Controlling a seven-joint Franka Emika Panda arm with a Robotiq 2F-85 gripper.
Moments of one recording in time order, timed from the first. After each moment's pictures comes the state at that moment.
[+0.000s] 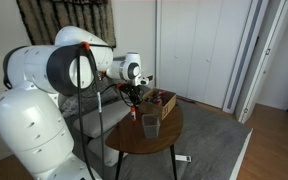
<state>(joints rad) 0.07 -0.08 0.18 -2.13 -0.03 2.05 0.53</state>
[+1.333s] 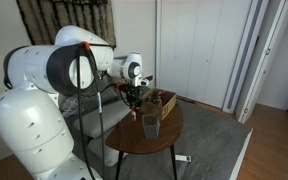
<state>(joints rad) 0.08 -0.08 0.16 -2.12 0.01 1.95 0.49</state>
